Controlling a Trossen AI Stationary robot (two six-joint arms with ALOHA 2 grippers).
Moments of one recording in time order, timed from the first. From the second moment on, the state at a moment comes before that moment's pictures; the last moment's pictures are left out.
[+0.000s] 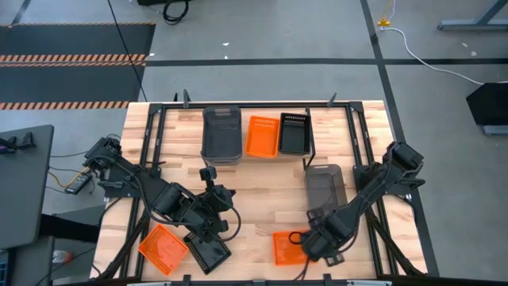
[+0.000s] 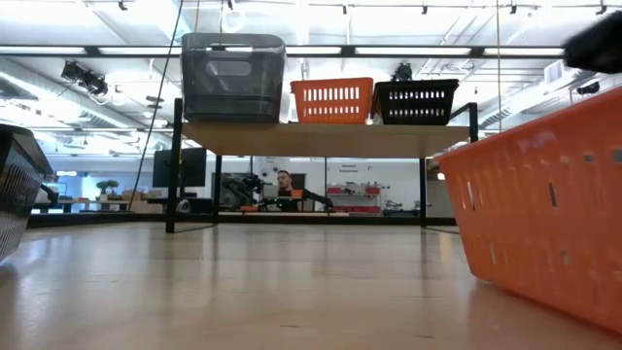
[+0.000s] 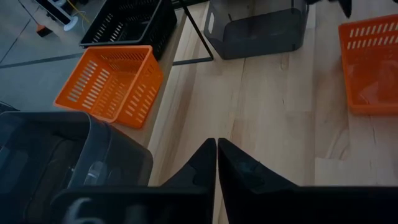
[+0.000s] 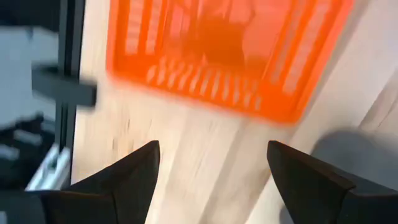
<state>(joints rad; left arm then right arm) -0.58 1.62 1.60 -1.02 -0.83 -0.43 0.73 1.78 1.29 -1.00 -0.10 0.47</state>
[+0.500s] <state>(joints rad) -0.58 1.62 1.60 -1.02 -0.83 -0.43 0.79 1.78 1.29 -0.89 -0.04 0.34</state>
